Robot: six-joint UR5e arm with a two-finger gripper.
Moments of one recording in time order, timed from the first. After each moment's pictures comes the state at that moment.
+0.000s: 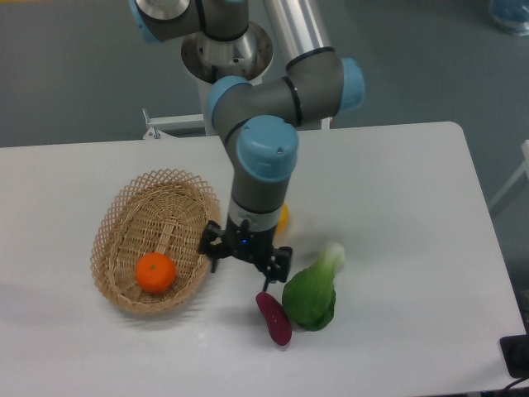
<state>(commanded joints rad) 2.26 -1.93 -1.66 -0.94 1.32 0.53</state>
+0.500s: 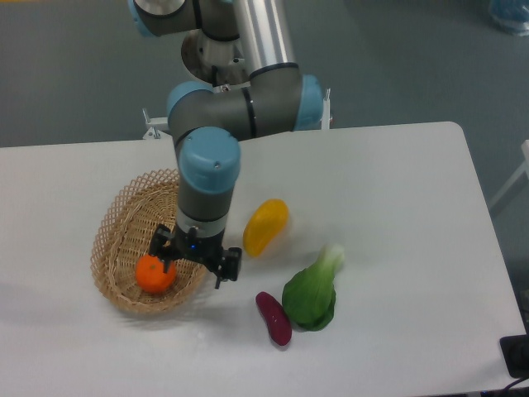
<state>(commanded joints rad) 2.14 -1.94 -1.73 -0.93 1.36 0.48</state>
